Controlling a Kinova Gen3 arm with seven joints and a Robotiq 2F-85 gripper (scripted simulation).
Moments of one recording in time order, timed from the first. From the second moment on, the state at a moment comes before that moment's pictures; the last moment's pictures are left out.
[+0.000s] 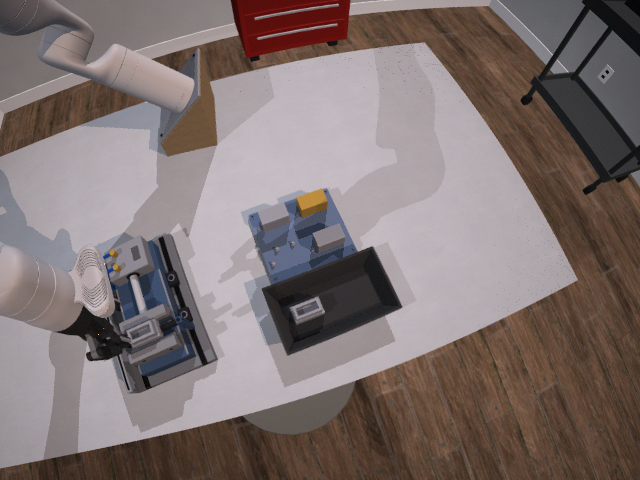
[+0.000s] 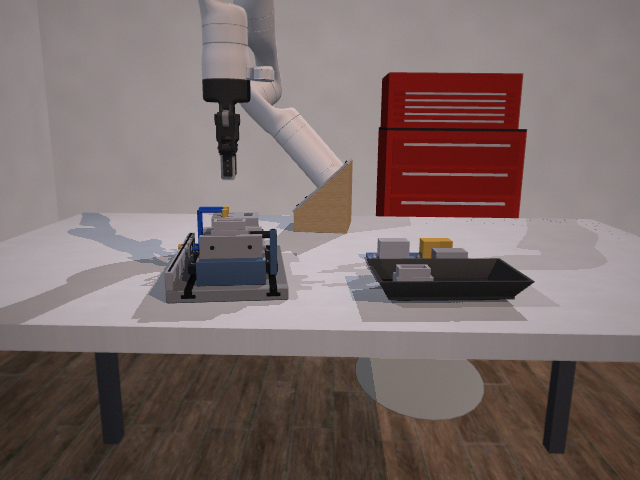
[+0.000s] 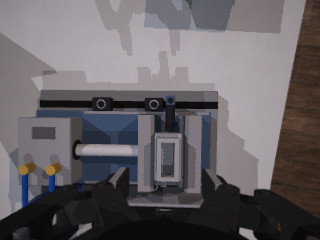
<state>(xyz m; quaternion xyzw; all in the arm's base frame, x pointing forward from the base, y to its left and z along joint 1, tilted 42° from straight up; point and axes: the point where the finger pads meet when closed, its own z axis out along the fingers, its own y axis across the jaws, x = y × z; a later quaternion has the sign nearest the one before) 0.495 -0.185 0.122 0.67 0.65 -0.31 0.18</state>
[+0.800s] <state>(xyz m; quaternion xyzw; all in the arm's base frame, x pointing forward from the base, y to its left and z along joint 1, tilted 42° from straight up) 0.493 -0.199 0.105 0.67 0.65 -0.31 0.18</state>
